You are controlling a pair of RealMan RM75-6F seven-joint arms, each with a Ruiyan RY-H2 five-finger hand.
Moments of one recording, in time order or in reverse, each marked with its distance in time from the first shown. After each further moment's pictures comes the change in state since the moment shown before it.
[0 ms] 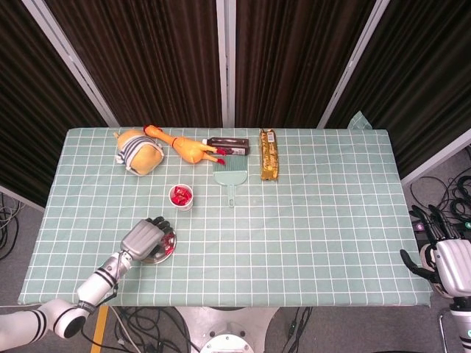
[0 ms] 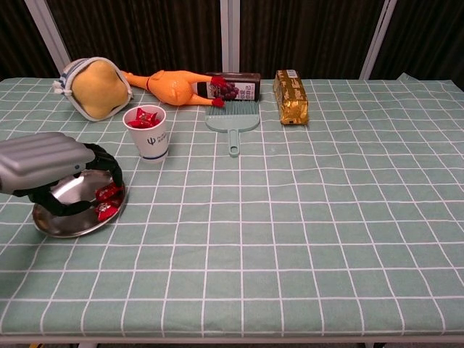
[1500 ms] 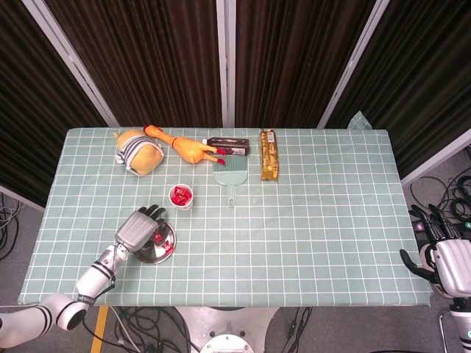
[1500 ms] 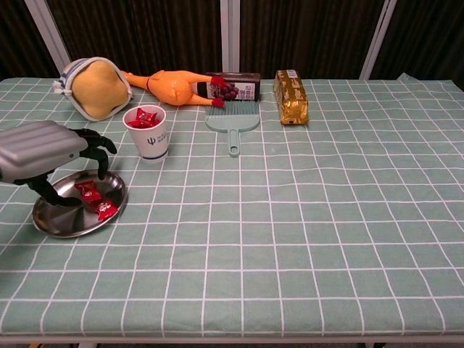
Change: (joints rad) left arm 0.016 -0.084 -0.023 0.212 0.054 0.052 -0.080; right arm -0.001 0.007 0.002 -0.016 -0.006 0.006 -0.016
